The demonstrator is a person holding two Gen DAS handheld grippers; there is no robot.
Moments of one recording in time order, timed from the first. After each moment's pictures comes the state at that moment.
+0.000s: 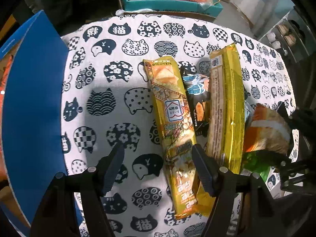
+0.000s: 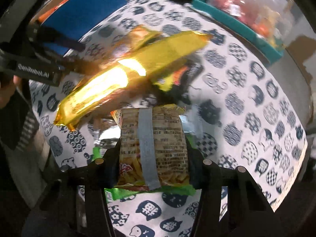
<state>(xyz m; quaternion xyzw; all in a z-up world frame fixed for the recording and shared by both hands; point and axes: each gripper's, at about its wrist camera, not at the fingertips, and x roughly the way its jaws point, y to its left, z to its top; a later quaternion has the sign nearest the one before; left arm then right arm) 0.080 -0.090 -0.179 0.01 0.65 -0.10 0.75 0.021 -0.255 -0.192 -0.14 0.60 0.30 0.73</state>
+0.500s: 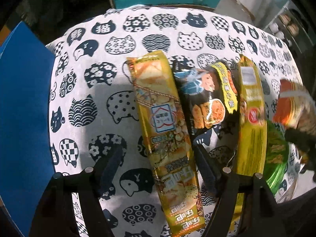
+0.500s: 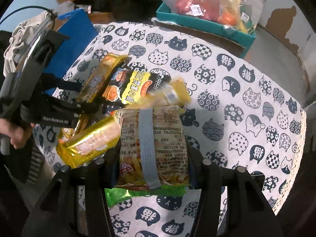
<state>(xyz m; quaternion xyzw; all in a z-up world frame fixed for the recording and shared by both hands) 0.089 -0.120 -0.202 0.06 0.64 -0.10 0.76 0.034 -0.294 -0.176 -0.04 0.57 0.24 0.78</state>
